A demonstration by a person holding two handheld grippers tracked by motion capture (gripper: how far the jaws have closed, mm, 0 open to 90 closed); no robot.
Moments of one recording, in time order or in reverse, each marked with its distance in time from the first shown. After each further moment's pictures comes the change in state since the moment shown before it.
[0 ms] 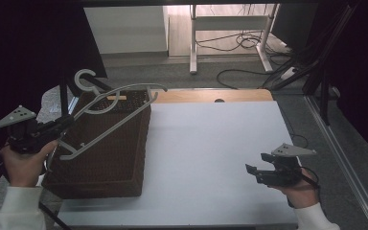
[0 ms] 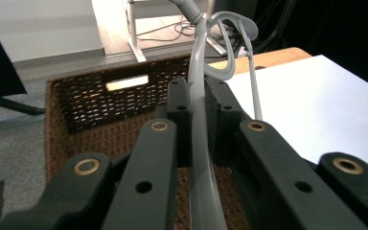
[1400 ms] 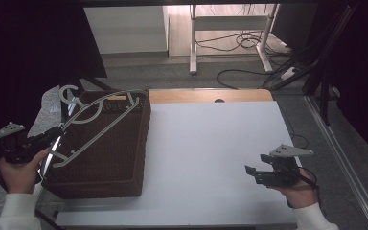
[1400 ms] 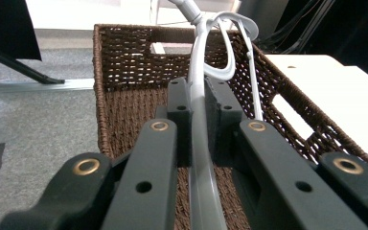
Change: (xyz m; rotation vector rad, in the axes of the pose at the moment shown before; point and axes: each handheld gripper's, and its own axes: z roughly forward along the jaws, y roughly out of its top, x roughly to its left) left arm 0.055 -0.057 0.012 -0.005 0.041 -0.156; right arm 0.000 -0.003 0.005 0.023 -0.004 -0.001
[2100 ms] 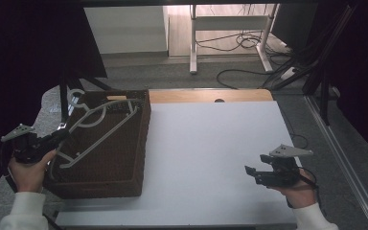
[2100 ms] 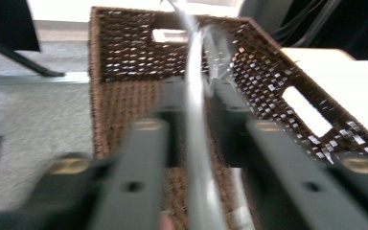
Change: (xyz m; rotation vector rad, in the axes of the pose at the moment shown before) left arm 0.002 -0.010 0.021 0.026 0.010 -0.016; right arm 0.000 -0.001 0.001 0.004 0.004 0.001
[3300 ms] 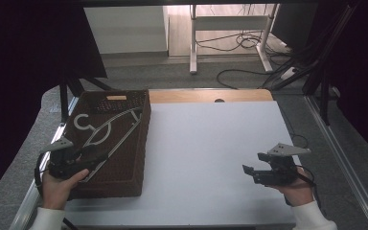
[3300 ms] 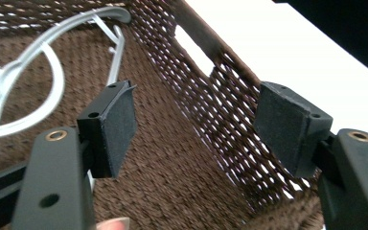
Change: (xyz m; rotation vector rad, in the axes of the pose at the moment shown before) left arm -0.092 -0.030 0.014 0.154 -0.213 0.088; right arm -0.001 0.003 0.005 -0.017 0.033 -0.030
